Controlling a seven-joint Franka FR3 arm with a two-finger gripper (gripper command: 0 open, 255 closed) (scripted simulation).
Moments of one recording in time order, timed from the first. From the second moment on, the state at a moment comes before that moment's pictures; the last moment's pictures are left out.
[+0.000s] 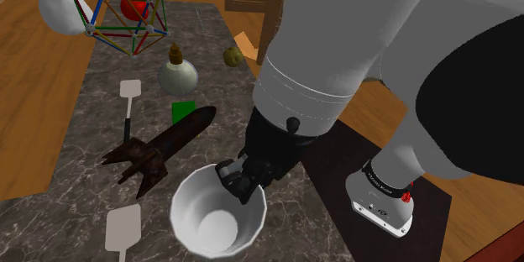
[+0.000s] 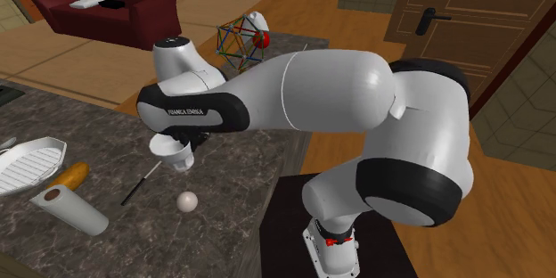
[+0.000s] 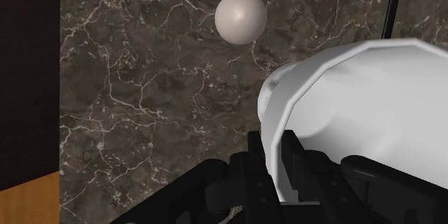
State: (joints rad) arm 0.33 -0.48 0.71 -2.35 0.44 2.08 1.08
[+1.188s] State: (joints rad) arm 0.31 -0.35 0.82 -2.49 0.44 2.36 1.08
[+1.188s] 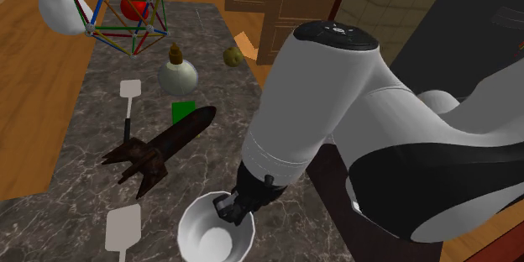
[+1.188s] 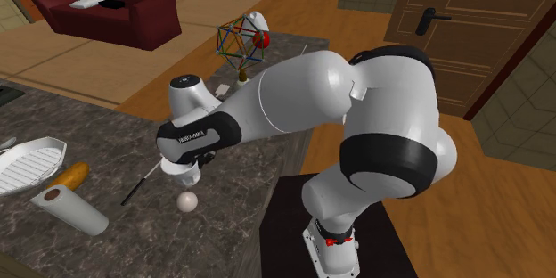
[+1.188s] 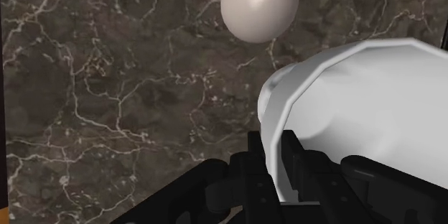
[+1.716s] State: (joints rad) arm 0.30 -0.32 0.84 -2.52 0.44 2.42 1.09
